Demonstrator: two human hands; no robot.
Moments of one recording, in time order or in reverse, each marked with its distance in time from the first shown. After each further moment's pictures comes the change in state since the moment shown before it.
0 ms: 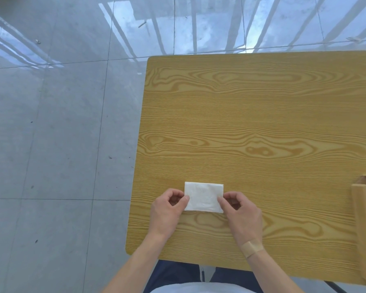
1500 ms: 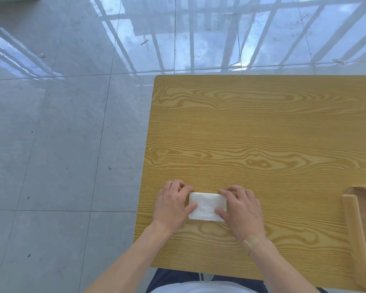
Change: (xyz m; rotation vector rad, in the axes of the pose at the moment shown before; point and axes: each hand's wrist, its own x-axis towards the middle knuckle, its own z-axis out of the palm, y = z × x) left_hand 0.030 0.019 -0.012 0.762 -0.041 0.538; right_hand 0.016 -0.017 -0.004 -0.799 -0.056 -0.484
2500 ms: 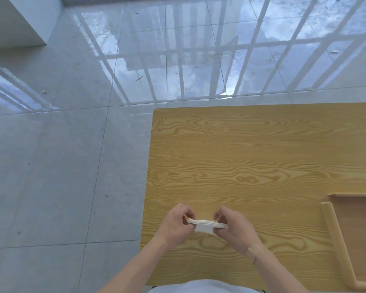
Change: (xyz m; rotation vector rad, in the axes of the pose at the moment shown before) left_hand -0.005 0.006 -0.031 -0.530 -0.244 -0.051; right_hand -0.007 -0.013 -0.036 0.386 -0.234 0.028
